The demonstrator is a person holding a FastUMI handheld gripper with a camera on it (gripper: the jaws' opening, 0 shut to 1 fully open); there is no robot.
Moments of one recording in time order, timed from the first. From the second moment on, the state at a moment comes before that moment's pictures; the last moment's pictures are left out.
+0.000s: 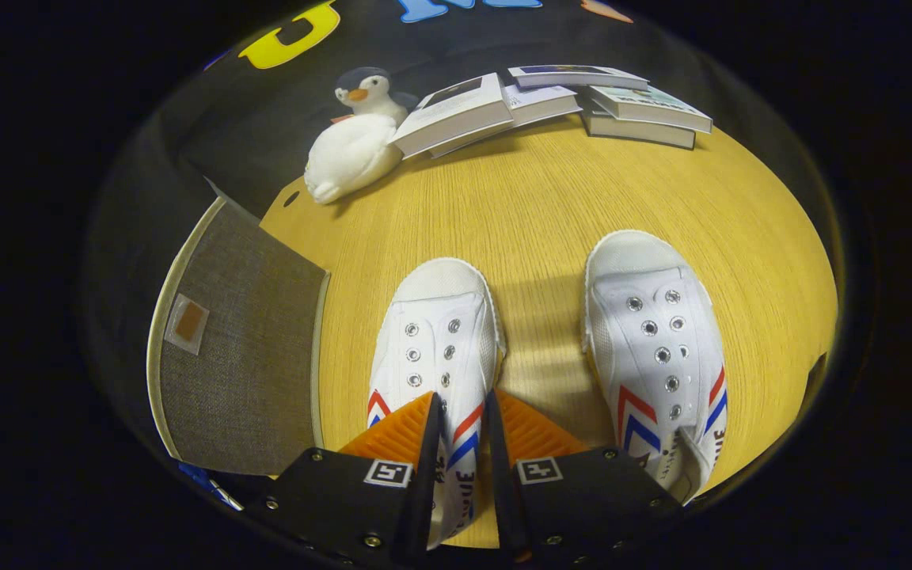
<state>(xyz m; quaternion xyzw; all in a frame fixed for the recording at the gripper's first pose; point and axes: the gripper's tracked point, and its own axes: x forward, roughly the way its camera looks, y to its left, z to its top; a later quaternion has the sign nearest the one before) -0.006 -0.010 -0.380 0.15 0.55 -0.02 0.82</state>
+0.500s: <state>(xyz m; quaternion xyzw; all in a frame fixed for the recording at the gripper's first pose) -0.006 -0.008 -0.360 0.26 0.54 -0.05 0.80</state>
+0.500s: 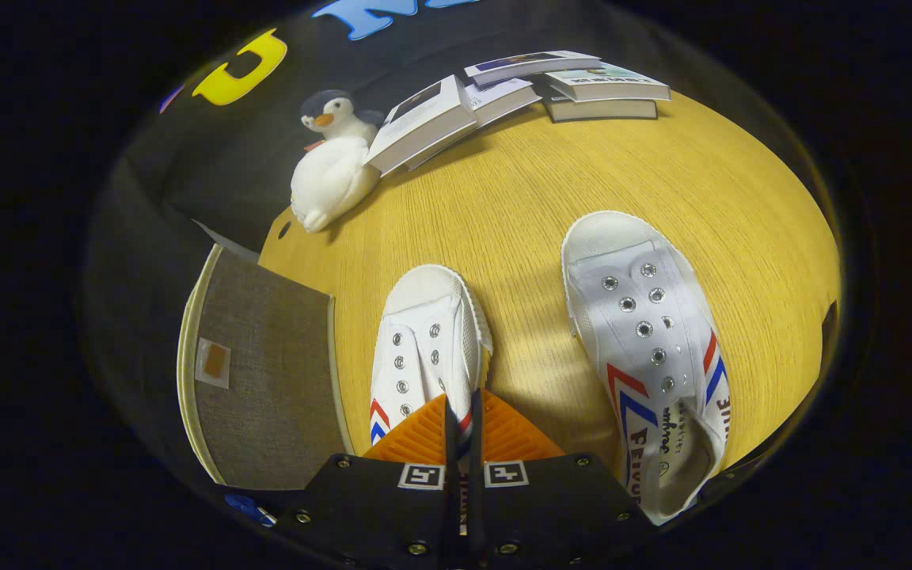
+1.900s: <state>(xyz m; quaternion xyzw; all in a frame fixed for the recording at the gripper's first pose) 0.069 0.168 -0.209 0.28 0.49 0.09 0.82</state>
